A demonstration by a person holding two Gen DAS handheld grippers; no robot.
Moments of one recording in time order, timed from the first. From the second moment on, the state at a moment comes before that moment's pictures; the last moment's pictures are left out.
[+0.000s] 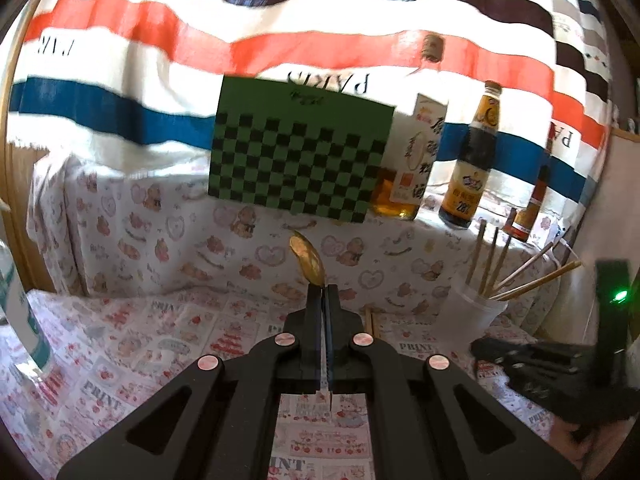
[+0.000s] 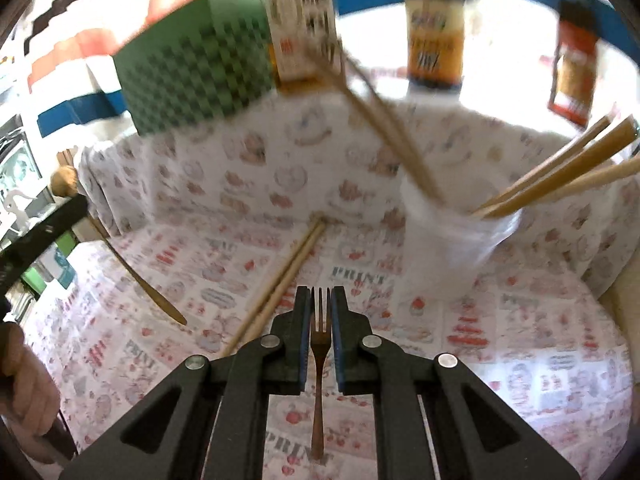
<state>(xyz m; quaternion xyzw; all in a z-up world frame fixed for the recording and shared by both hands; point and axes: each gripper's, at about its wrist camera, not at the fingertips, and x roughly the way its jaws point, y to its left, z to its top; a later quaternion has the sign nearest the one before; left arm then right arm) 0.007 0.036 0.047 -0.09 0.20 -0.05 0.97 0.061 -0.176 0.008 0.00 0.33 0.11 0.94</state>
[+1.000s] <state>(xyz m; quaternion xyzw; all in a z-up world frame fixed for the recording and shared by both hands) -0.026 -0.076 0.127 0.01 0.09 -0.12 0.99 -0.017 -0.217 0.129 0.00 0.16 0.12 0.98</state>
